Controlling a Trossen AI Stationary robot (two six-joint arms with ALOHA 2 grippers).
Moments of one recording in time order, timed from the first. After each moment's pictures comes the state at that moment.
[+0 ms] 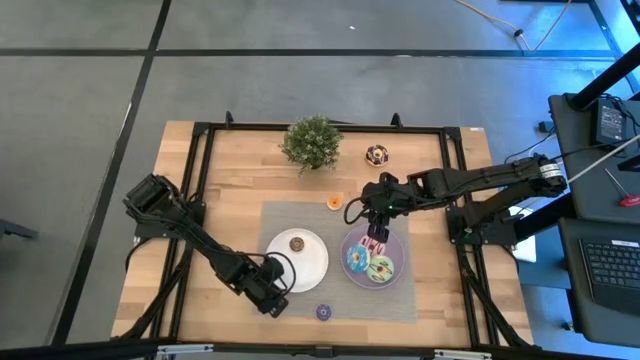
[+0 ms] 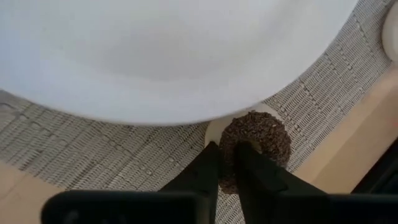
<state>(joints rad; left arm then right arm) -0.65 1.78 0.99 -0.37 -0.11 -1.48 0.14 1.39 1.20 -0.80 0.17 0.35</state>
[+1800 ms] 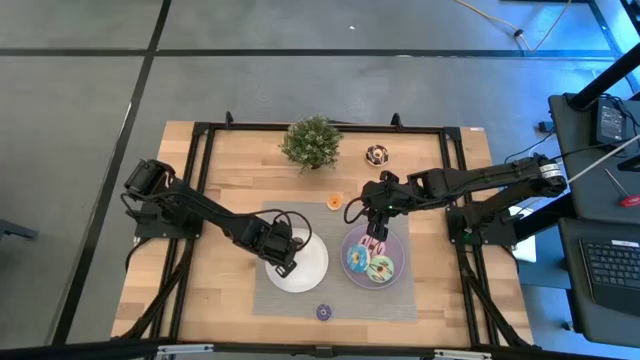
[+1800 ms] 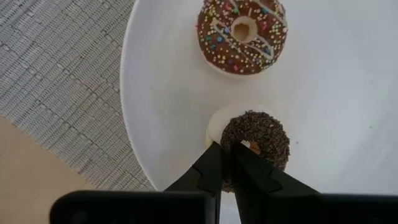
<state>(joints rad) -0.34 1.68 0.99 -0.61 -0.09 -1.16 0.14 1.39 1.20 -0.80 0.20 0.36</state>
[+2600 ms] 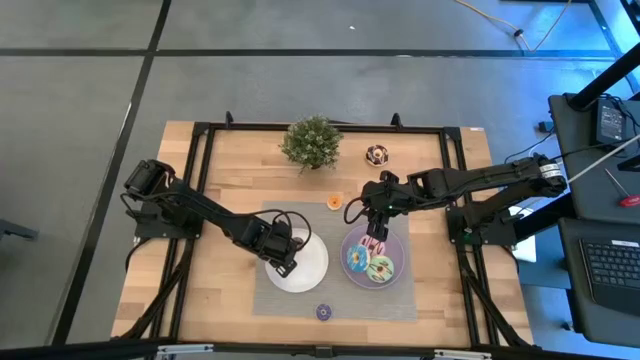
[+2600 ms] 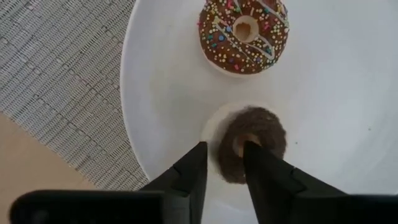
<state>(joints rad) -0.34 1.67 0.99 -0.61 -0.09 -1.19 0.14 1.39 1.20 -0.80 0.20 0.36</state>
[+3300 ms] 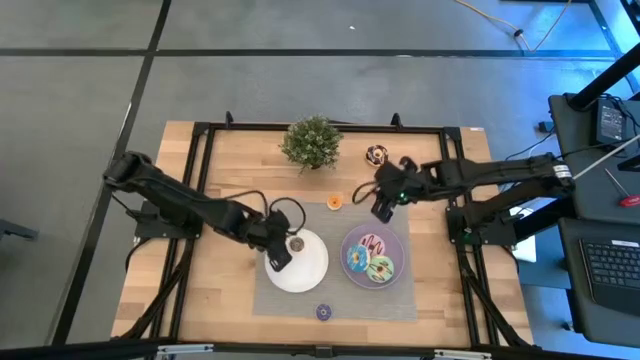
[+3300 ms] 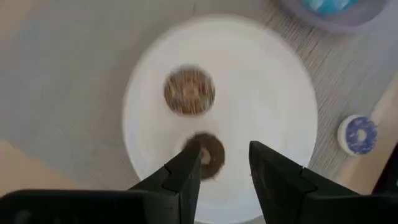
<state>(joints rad) -0.33 1.46 1.01 -0.63 -0.17 -1.00 0.08 1.30 1.22 -0.92 0.37 0.53</state>
